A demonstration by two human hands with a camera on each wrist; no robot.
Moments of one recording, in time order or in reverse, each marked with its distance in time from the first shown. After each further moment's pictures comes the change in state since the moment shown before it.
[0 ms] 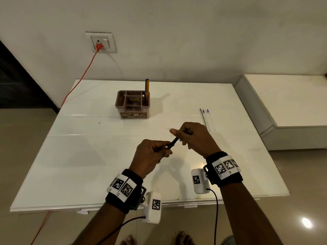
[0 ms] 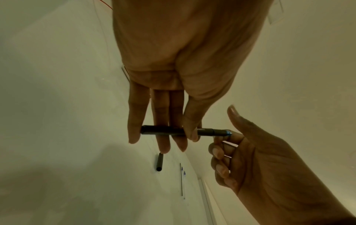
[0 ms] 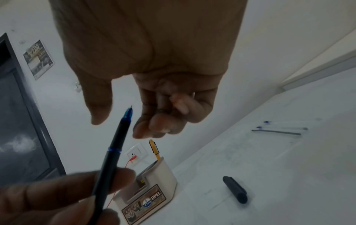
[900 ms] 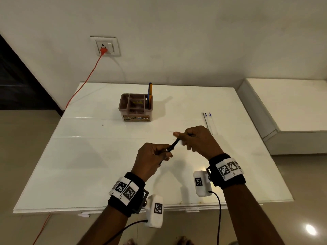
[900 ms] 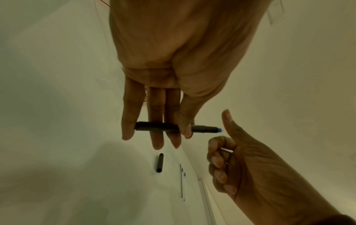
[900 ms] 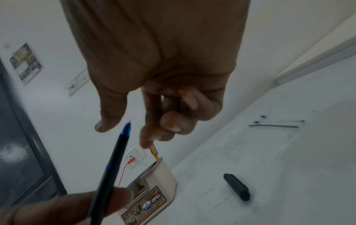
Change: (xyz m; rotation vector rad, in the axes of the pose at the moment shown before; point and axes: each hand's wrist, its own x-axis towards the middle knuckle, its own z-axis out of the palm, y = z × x) left_hand -0.002 0.002 -0.002 0.010 0.038 -0.056; right_hand 0.004 -0.003 -0.003 0.027 -0.031 0.144
